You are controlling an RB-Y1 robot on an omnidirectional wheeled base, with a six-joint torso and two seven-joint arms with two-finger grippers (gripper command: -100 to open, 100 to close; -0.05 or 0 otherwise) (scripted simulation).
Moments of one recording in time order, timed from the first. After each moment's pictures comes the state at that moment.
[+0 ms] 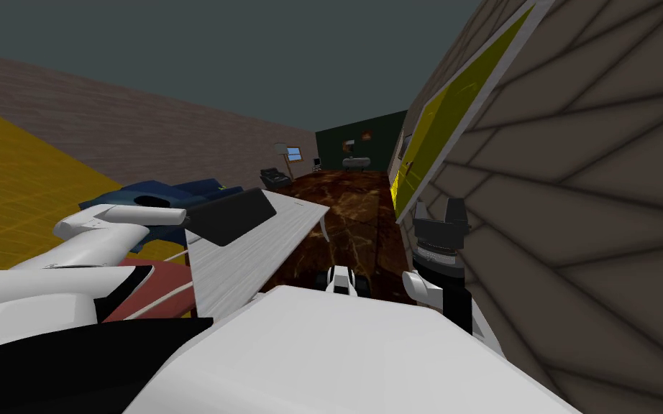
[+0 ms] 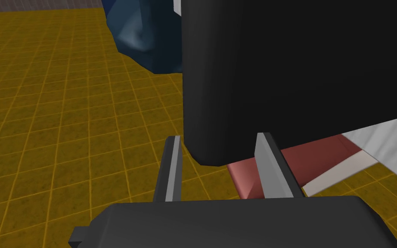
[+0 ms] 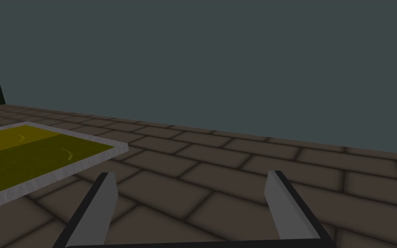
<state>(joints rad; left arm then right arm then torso) -0.21 1.42 0.15 -0.74 0.52 0.65 0.81 0.48 -0.04 -0.04 -2.29 0.04 -0.63 0.00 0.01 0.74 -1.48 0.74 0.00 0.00</state>
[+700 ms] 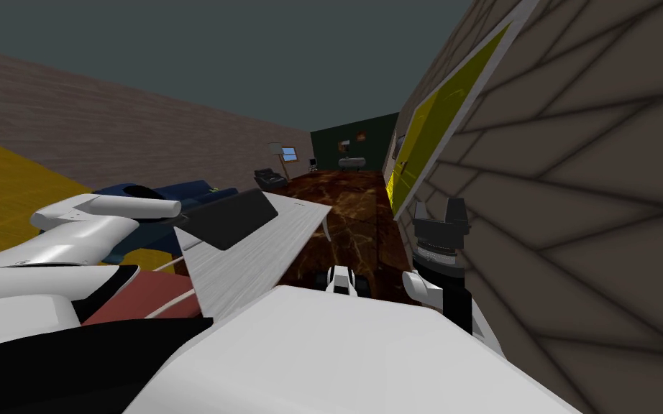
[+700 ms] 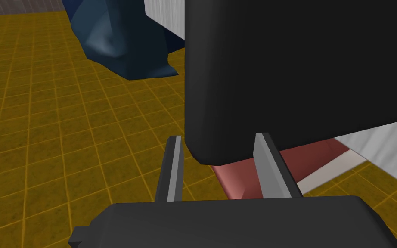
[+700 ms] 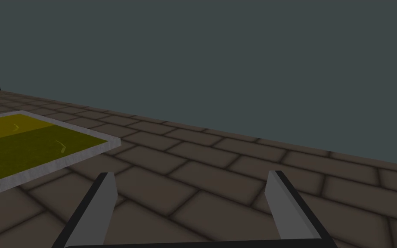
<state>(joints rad) -0.21 1.48 0.13 -0.80 0.64 0.86 0.80 0.48 -0.04 -0.04 -2.29 0.04 -0.63 0.00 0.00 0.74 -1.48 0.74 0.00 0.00</state>
